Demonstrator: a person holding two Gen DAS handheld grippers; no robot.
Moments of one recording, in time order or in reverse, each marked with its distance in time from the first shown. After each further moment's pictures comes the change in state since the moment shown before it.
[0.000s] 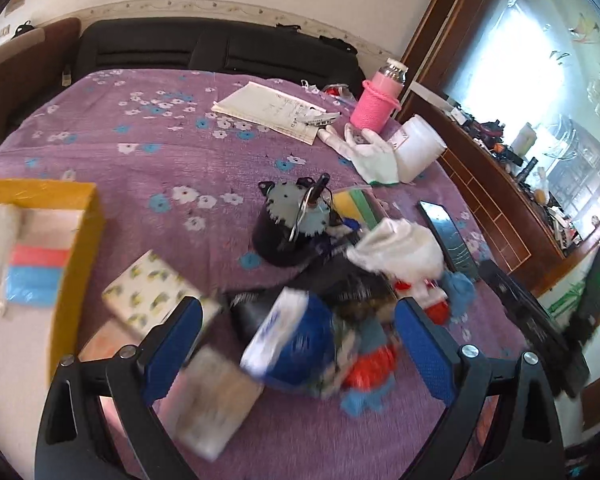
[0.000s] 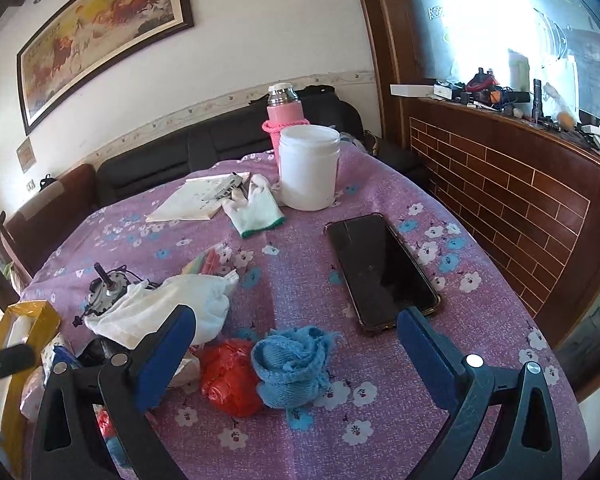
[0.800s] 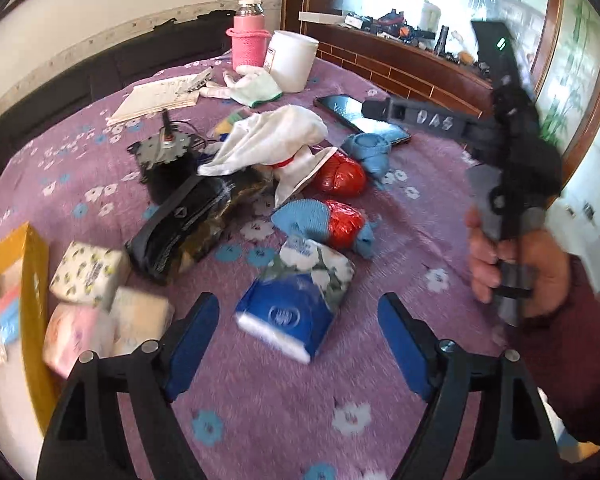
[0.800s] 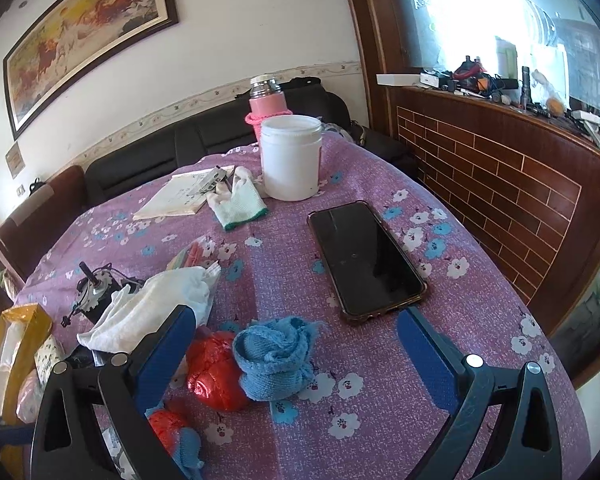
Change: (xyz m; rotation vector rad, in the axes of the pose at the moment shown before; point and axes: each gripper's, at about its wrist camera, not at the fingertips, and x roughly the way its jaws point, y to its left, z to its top) left arm -0.006 -0.078 -0.075 0.474 0.146 -0.049; right arm 0.002 -0.014 -0.003 0.050 0.027 -0.030
